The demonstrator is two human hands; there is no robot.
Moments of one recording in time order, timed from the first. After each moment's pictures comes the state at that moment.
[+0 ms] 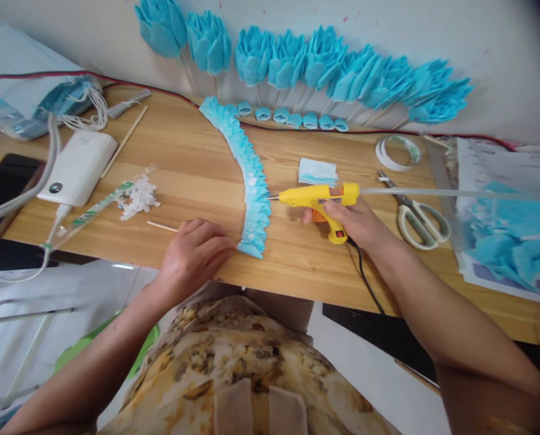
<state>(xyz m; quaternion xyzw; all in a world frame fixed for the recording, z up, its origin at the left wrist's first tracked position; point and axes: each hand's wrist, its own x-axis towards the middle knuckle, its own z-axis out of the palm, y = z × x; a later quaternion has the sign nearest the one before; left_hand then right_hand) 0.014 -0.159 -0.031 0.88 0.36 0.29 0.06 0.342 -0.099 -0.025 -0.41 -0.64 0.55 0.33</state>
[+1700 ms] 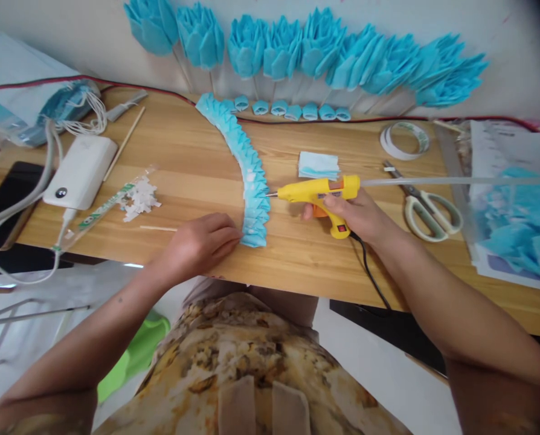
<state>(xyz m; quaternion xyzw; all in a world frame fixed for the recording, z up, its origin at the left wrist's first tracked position) 0.017 -0.133 -0.028 0.92 0.29 0.24 0.12 0.336 -0.098 -0.015 -0.42 -0.61 0.58 0.33</state>
